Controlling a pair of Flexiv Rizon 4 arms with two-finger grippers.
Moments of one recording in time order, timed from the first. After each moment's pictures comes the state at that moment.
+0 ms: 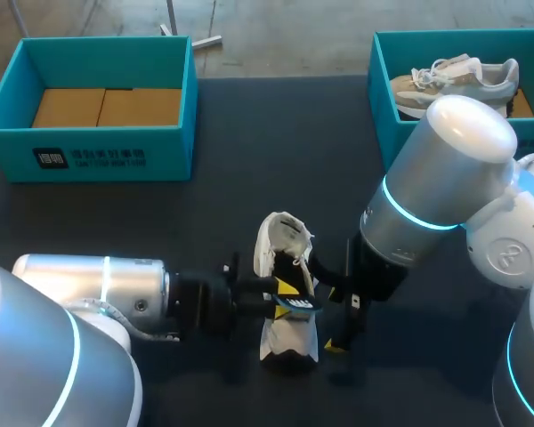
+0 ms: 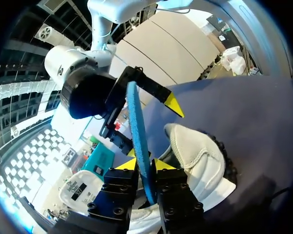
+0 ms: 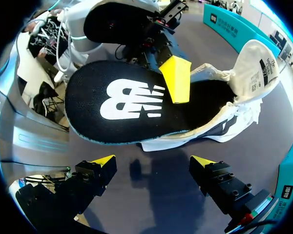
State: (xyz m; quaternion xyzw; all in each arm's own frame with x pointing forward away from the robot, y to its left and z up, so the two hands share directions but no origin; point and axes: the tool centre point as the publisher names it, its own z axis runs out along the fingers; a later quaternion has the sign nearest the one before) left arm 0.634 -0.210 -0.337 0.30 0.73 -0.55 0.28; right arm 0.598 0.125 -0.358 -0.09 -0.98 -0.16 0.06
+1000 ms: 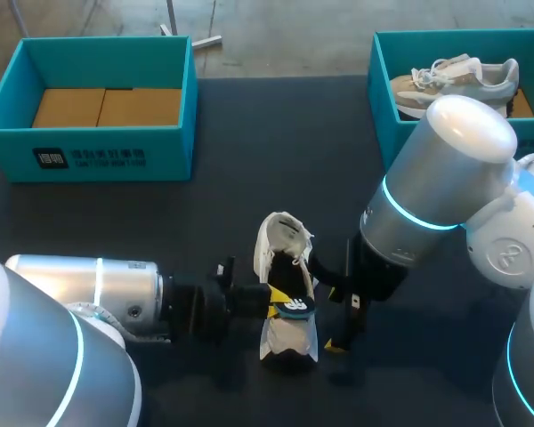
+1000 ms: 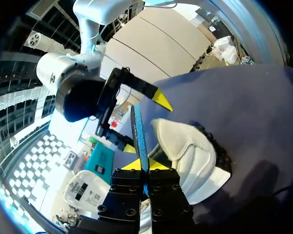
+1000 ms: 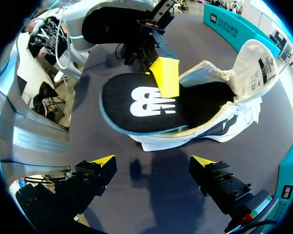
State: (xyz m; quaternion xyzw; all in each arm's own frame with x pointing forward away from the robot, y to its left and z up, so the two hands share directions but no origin) left arm 0.636 -0.198 -0.345 0.33 0.74 -0.51 0.30; right arm 0.598 0.125 -0.358 -0.09 -0.98 -0.16 0.06
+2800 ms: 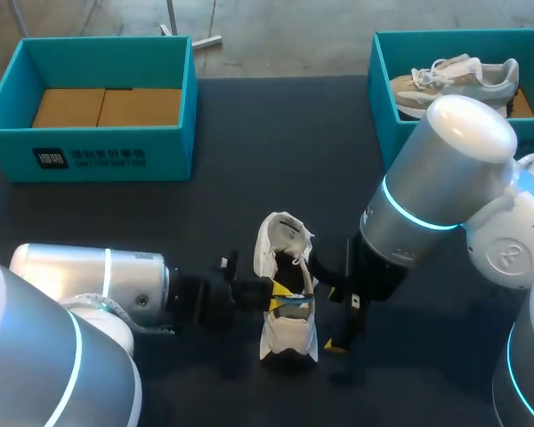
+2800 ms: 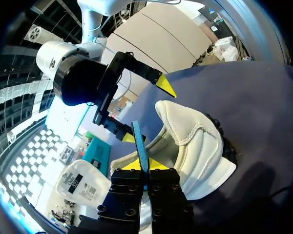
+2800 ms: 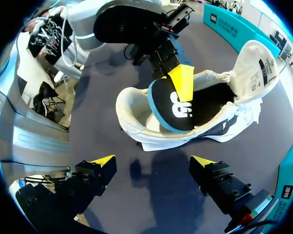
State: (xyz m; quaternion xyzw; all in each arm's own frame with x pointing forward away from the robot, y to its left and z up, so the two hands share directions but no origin) left arm 0.650 -0.201 -0.354 0.32 0.75 -0.50 0.28; right arm 0.598 0.125 -0.358 -0.09 -0.98 -0.16 0.06
